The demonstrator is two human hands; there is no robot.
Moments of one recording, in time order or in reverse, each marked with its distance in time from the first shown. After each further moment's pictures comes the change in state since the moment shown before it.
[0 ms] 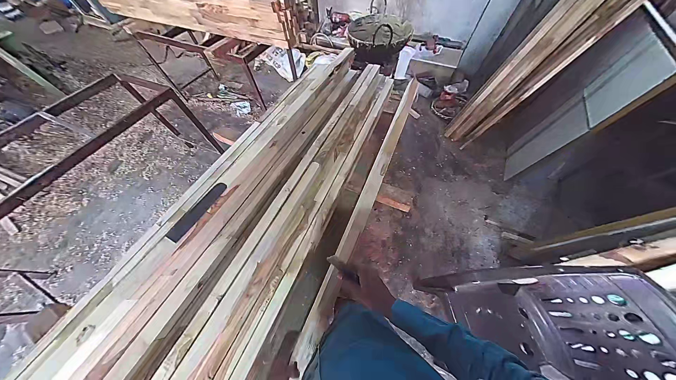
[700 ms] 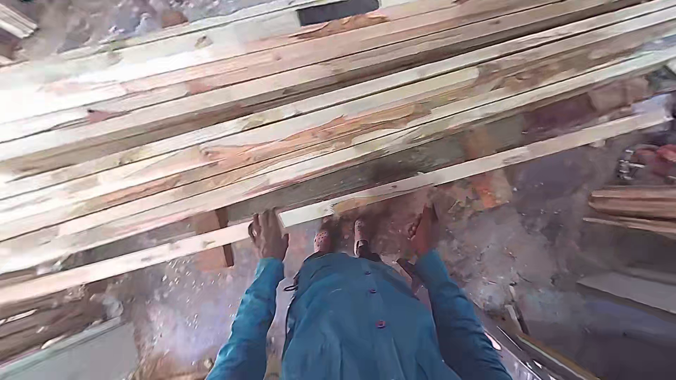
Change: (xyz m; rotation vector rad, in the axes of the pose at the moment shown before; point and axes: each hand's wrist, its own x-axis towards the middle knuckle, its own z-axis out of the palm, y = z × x) left_hand -0.028 -0.083 0.101 0.290 0.854 -0.290; right_hand 0.015 0.091 -0.008 0.265 0.181 0.353
